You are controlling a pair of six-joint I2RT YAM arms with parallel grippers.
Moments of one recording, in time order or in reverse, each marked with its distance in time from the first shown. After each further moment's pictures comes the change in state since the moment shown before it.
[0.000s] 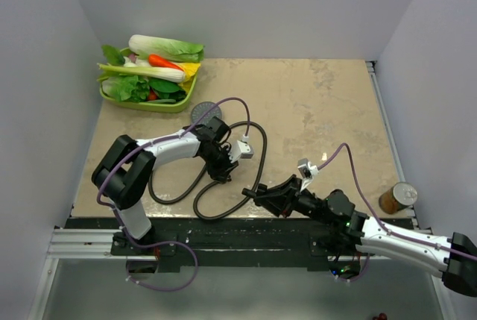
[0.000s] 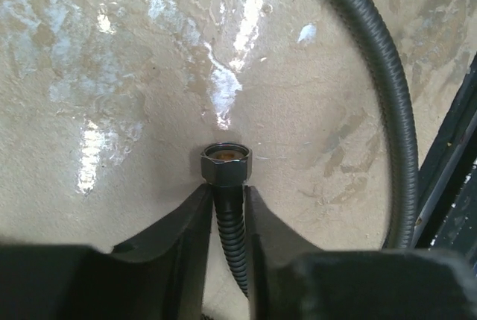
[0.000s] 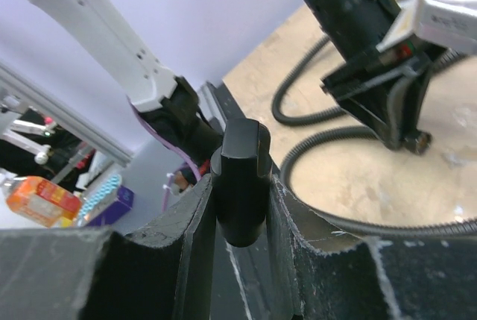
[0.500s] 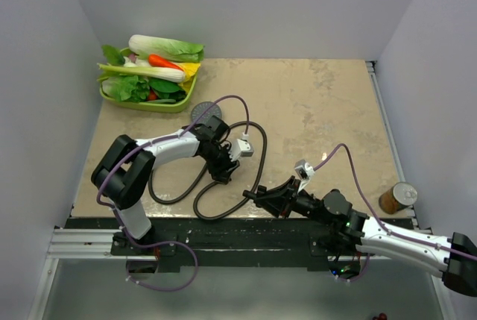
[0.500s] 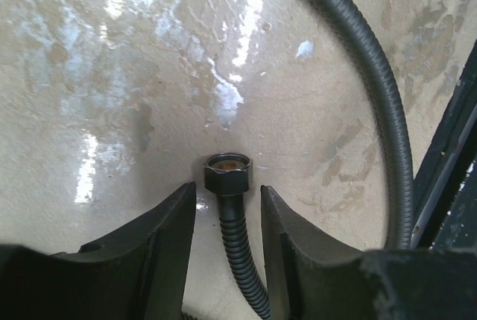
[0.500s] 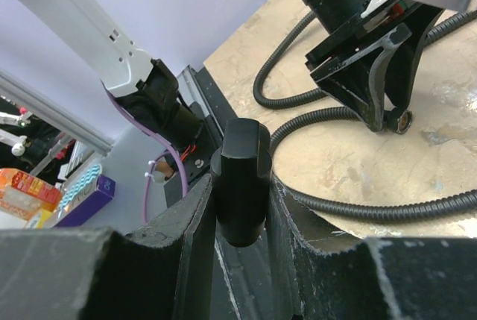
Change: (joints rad) left arm 0.009 -0.002 -0.003 0.024 0.037 -0.004; right arm 0.002 -0.003 0.000 -0.090 0.018 -0.029
